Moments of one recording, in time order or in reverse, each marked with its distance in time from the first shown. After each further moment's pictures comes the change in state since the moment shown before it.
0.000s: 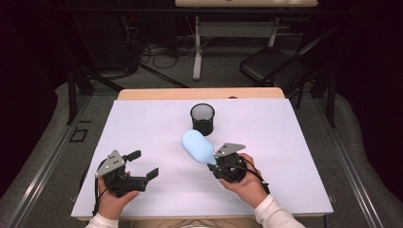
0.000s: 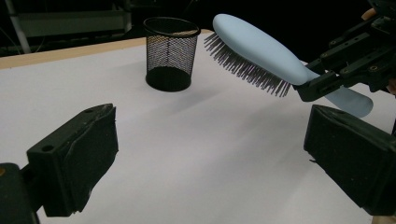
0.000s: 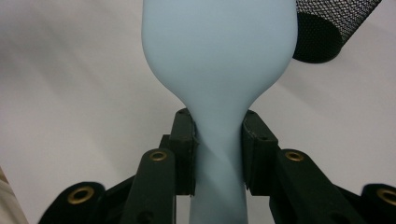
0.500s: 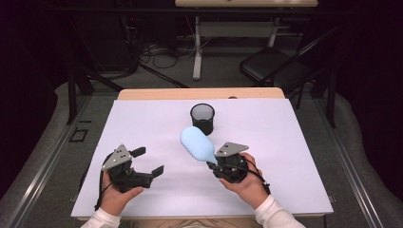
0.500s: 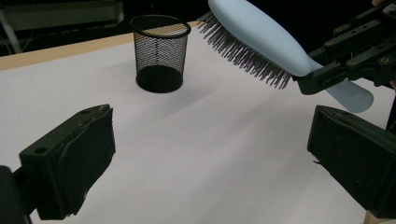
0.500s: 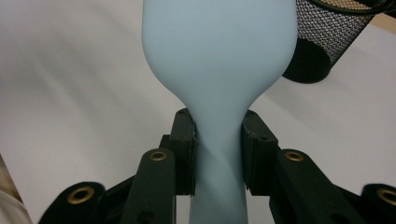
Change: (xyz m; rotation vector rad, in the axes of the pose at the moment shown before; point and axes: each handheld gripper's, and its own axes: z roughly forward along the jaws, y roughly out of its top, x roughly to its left) left arm -0.007 0.020 0.010 0.054 -0.024 0.019; right arm 0.003 0.005 -0.011 -0.070 -0.009 -0.015
